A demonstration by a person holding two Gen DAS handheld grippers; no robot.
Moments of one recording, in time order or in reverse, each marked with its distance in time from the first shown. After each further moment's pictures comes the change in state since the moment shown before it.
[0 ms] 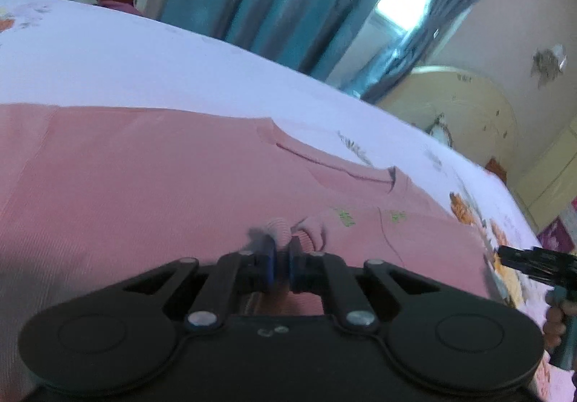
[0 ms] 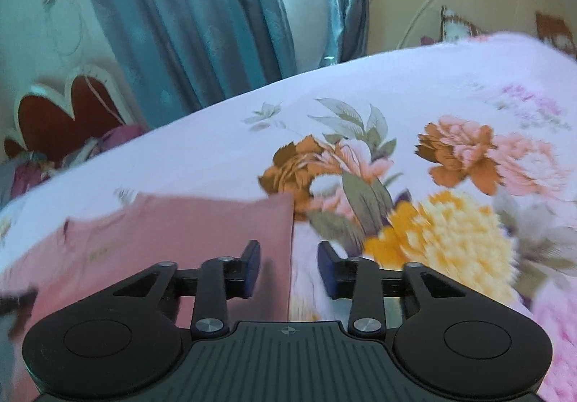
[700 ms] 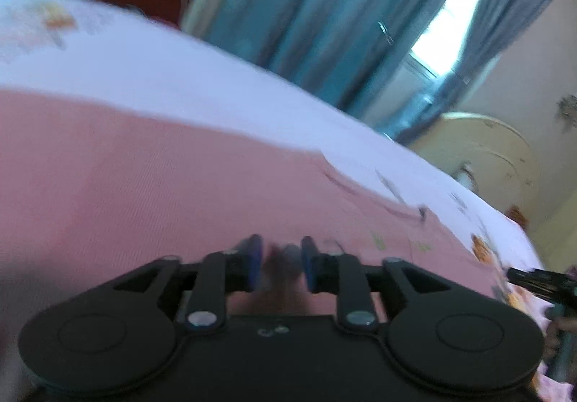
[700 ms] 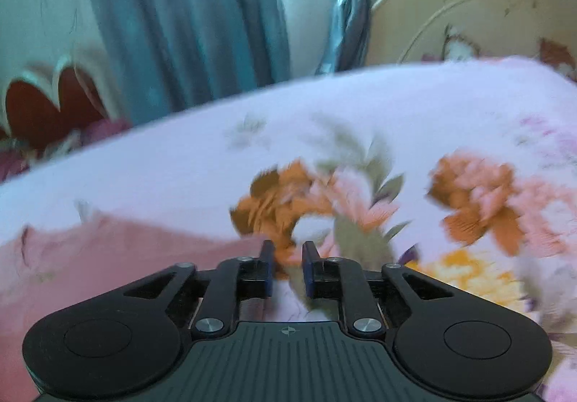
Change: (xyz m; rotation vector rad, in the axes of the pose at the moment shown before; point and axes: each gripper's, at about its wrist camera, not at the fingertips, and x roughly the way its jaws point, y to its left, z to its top) left arm -0.033 0.016 -0.010 -0.065 -0.148 0.122; right arm 0.018 -0.001 0.012 -0.096 -0.068 -0.040
